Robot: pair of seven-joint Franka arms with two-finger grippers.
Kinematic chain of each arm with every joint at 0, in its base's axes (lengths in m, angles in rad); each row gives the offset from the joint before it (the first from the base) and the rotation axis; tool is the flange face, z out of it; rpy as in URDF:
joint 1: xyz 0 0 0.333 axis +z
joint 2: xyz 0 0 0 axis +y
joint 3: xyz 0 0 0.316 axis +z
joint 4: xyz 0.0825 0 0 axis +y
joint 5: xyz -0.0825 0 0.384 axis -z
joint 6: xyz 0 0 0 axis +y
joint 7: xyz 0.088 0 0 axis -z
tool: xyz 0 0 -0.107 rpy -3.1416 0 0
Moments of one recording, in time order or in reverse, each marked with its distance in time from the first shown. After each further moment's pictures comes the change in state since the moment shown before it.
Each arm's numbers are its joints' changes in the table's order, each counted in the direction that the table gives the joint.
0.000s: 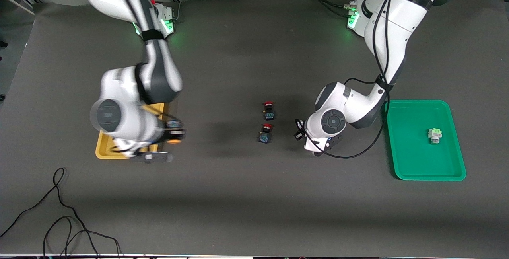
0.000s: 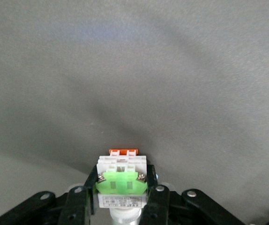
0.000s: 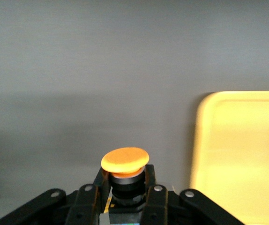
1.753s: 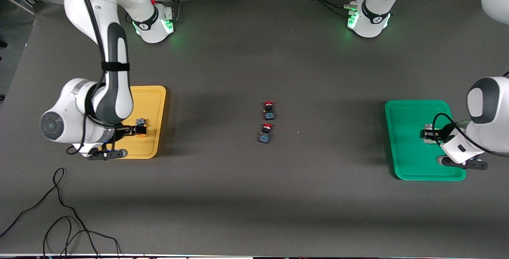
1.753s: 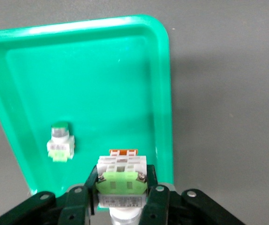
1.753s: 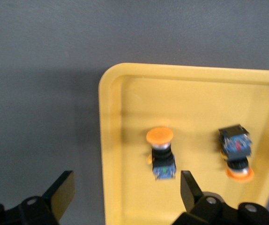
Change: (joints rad) left arm 0.582 -0.236 0.018 -0.023 -0.152 0.314 1.213; right arm -0.009 0.051 -0.180 0.150 -0.088 0.023 -0.306
